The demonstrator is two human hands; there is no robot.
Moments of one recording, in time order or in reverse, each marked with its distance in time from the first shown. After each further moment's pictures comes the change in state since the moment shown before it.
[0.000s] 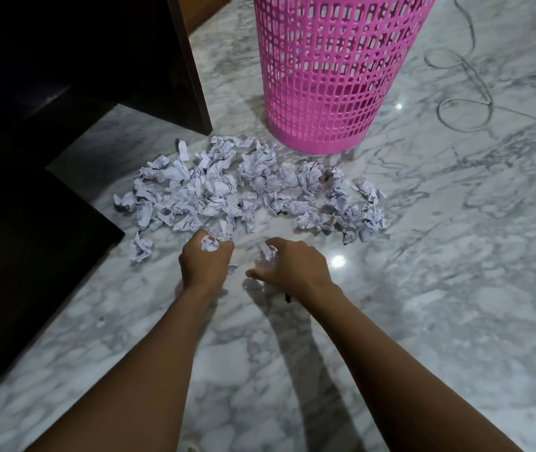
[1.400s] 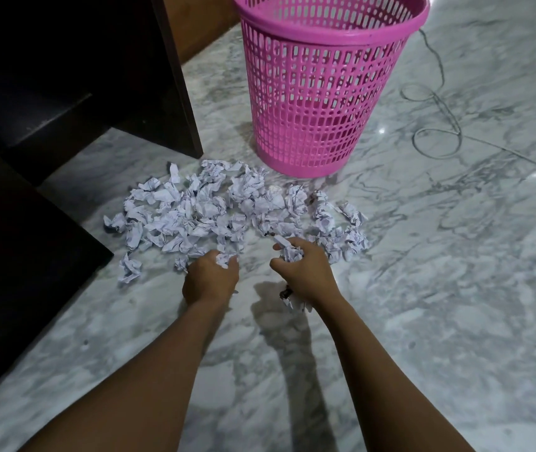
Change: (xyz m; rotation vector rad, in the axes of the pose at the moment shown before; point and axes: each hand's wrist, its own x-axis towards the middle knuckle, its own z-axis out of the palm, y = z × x) left_hand 0.007 0.000 0.028 0.419 -0.037 0.043; right_hand -0.011 0.016 -0.039 0.792 0.185 0.104
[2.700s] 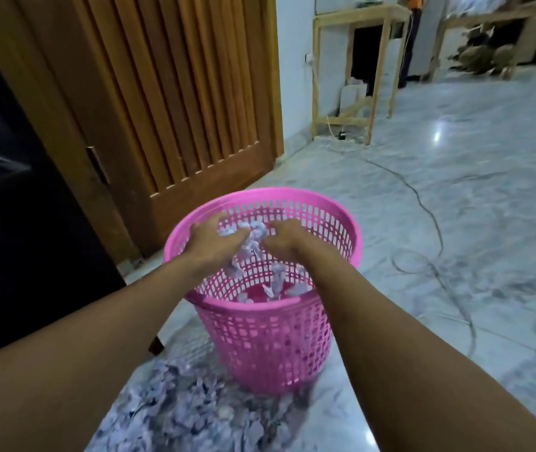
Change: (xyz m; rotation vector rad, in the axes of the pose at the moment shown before) left_hand 0.170 0.392 -0.094 -0.297 0.075 0.374; right_hand 0.319 -0.255 -0.195 -0.600 -0.273 -0.205
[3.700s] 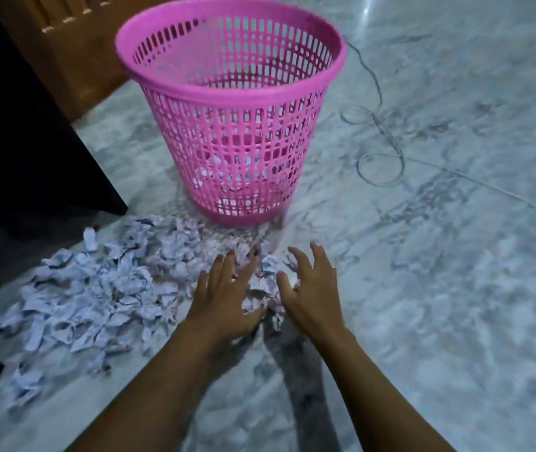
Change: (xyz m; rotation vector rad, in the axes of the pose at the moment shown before) left_hand -0.233 -0.248 0.072 0.627 -0.710 0.324; right_hand -0.217 0.121 0.302 0.098 0.519 0.294
